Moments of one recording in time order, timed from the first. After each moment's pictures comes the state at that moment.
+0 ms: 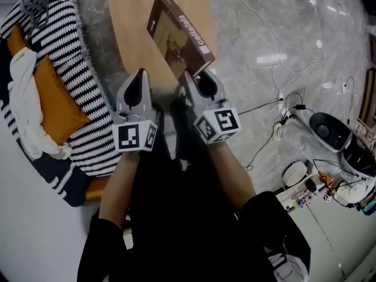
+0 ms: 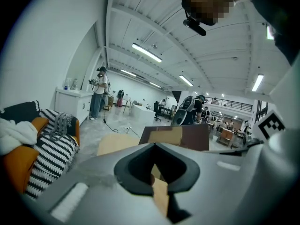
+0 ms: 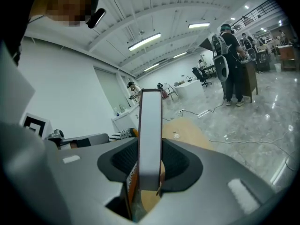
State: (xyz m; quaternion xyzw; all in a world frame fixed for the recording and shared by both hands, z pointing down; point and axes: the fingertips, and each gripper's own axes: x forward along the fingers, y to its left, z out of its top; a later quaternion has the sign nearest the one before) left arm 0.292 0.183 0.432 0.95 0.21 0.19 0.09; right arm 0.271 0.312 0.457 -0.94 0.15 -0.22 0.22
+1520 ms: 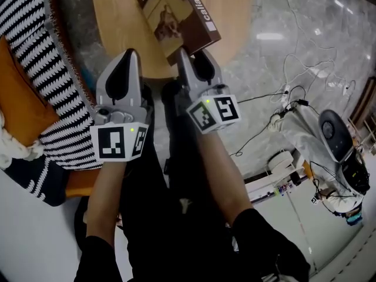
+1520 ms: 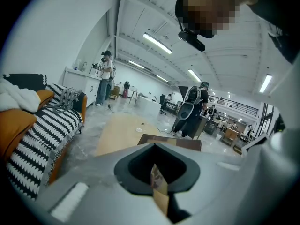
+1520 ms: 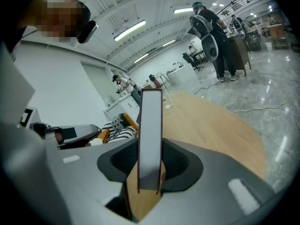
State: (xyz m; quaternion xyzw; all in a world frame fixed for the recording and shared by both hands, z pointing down) left arm 0.289 0.134 0.638 0.95 0.20 0.22 0.13; right arm 0.273 0.258 0.700 -0.92 0.13 -0.27 0.27
